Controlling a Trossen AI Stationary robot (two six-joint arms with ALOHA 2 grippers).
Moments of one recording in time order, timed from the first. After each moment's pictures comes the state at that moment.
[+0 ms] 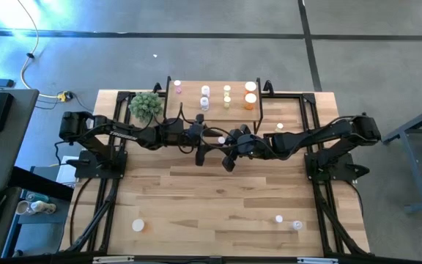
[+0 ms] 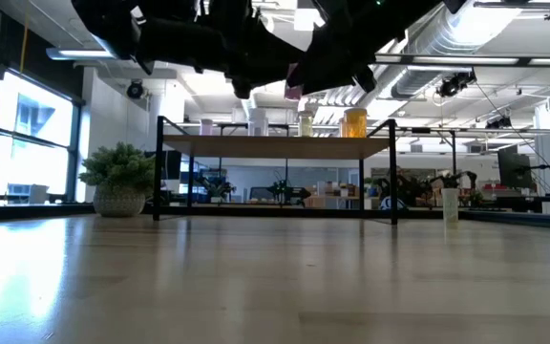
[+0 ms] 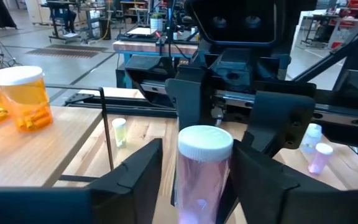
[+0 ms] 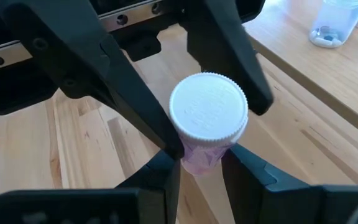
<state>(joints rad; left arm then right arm) 0.24 1.56 0.77 0.66 0.07 -0.02 0.10 1.51 1.02 -0.08 0.38 0.39</state>
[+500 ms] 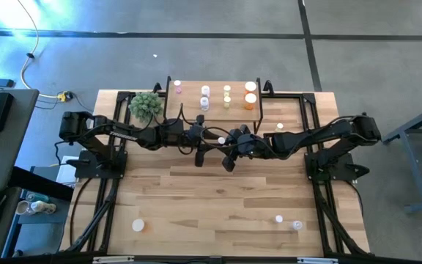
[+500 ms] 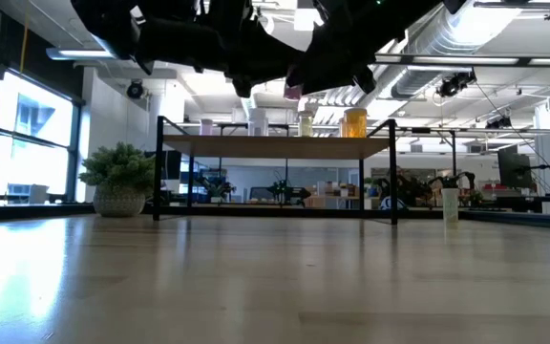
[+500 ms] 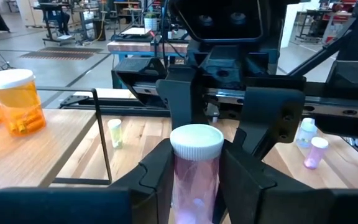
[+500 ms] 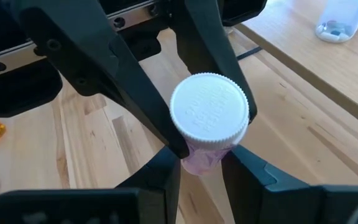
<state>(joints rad) 0.24 1.56 0.77 0.66 0.08 0.00 0.10 1.51 1.02 -0.09 0.36 0.41</state>
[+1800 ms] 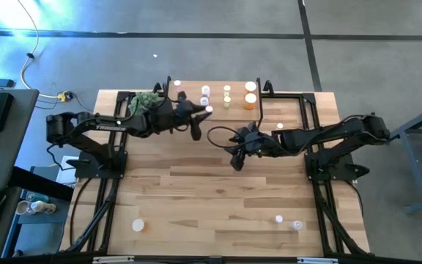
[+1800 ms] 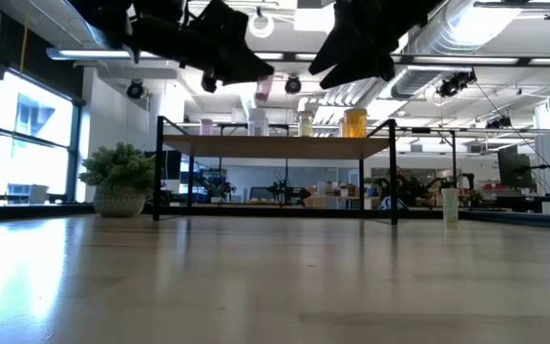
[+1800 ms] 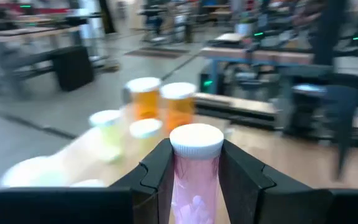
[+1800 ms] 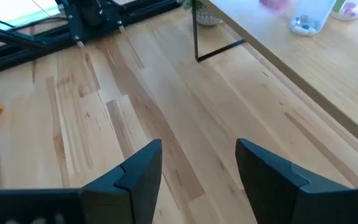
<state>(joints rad) 0.41 1.40 0.76 0.51 -0.12 0.01 0.10 1.40 1.02 -0.26 0.37 0.40</state>
